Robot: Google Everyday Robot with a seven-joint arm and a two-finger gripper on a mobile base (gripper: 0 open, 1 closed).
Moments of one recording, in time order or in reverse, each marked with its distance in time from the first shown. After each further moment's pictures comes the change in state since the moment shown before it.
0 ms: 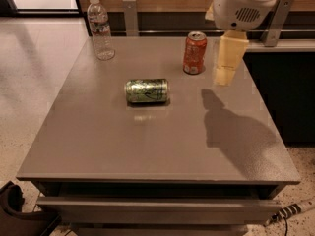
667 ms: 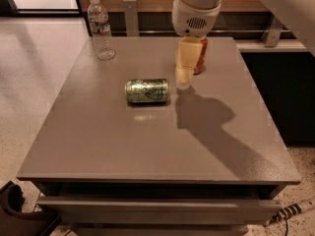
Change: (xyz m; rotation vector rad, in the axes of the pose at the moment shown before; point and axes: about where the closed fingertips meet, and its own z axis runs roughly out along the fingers) arm -0.055 -0.035 0.059 -0.042 0.004 -0.010
